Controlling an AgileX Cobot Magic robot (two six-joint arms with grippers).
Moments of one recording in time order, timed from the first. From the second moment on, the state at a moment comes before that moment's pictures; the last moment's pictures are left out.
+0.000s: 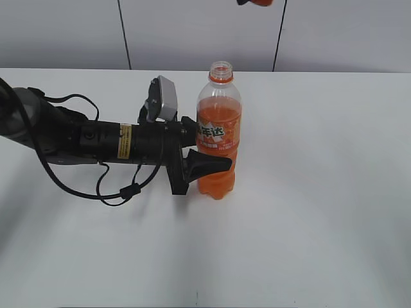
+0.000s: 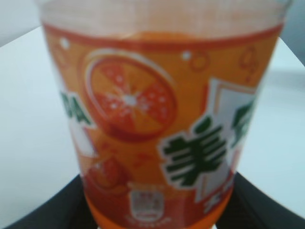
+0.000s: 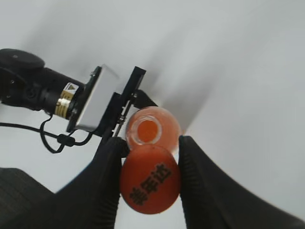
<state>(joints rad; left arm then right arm) -0.36 2.23 -1.11 1.30 -1.06 -0.56 0.57 1.74 -1.88 0.13 1.22 0.00</state>
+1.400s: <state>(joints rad) -0.36 2.23 -1.11 1.30 -1.07 -0.55 0.20 1.99 -1.15 0.07 0.39 0.05</state>
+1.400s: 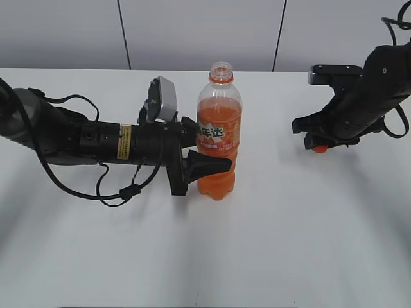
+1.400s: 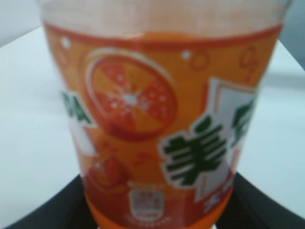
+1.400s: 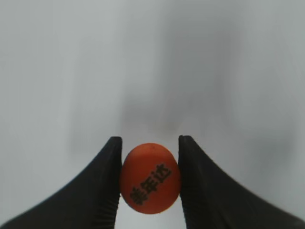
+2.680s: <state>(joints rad) -0.30 2.24 -1.11 1.33 -1.08 -0.55 0.20 1.94 -1.15 0.07 0.35 0.03</state>
